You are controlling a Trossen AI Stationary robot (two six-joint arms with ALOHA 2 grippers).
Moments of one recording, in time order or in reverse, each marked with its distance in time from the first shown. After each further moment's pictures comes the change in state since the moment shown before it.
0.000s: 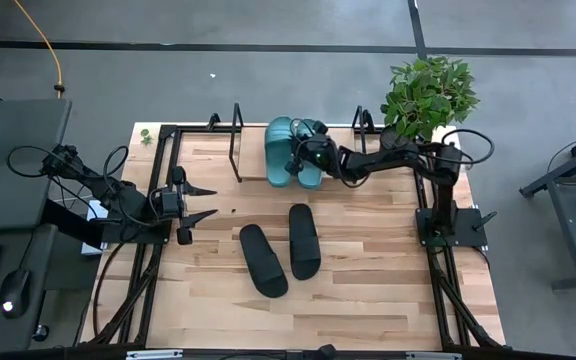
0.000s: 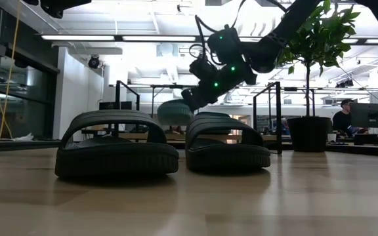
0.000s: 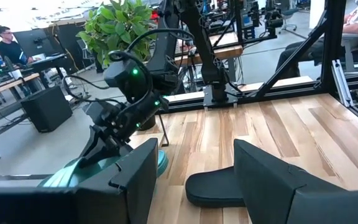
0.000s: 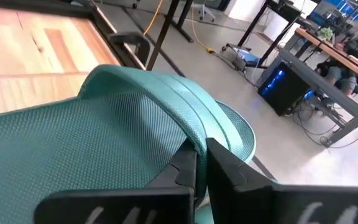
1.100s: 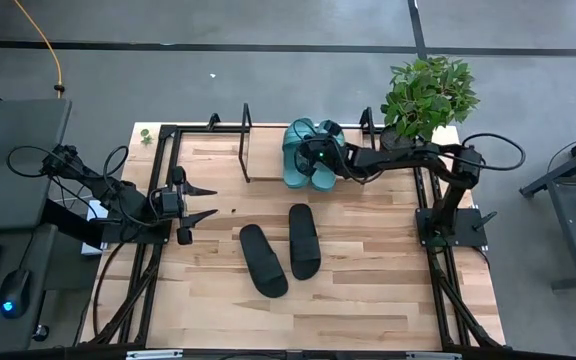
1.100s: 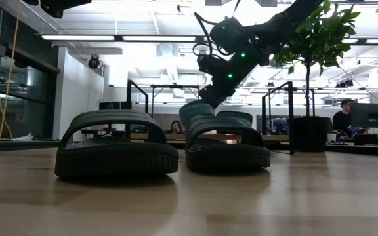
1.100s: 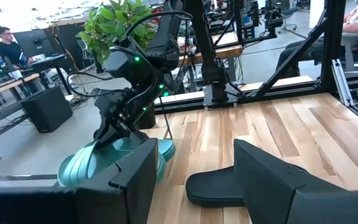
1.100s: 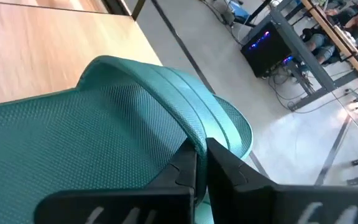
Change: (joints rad) left arm 0.000 0.000 0.000 -0.001 0.000 0.003; right arm 0.010 -0.153 -0.002 -0.394 0.137 -0.022
